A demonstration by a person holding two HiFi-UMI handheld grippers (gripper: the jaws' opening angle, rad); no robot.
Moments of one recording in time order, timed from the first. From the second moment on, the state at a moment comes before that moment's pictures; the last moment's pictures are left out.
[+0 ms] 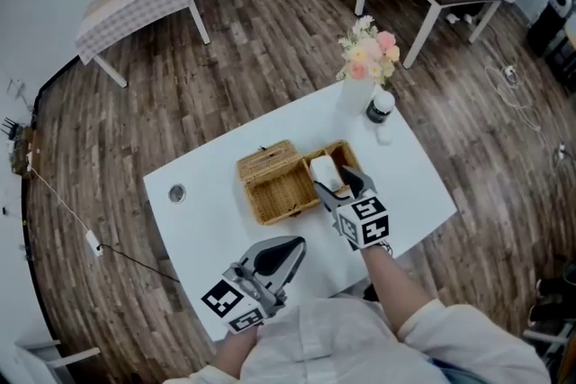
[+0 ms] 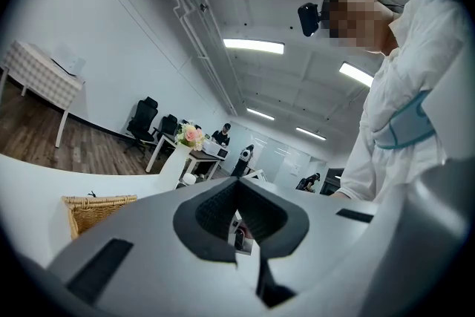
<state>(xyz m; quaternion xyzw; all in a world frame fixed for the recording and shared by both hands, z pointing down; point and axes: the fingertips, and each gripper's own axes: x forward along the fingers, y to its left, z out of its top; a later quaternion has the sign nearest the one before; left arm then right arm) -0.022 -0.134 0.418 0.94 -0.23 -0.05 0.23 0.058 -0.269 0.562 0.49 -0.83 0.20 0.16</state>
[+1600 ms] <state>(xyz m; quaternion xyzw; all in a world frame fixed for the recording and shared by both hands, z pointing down) 0.010 -0.180 0.543 0.95 -0.20 0.16 0.19 0.059 -0.295 0.630 0.51 -0.76 0.25 0.30</state>
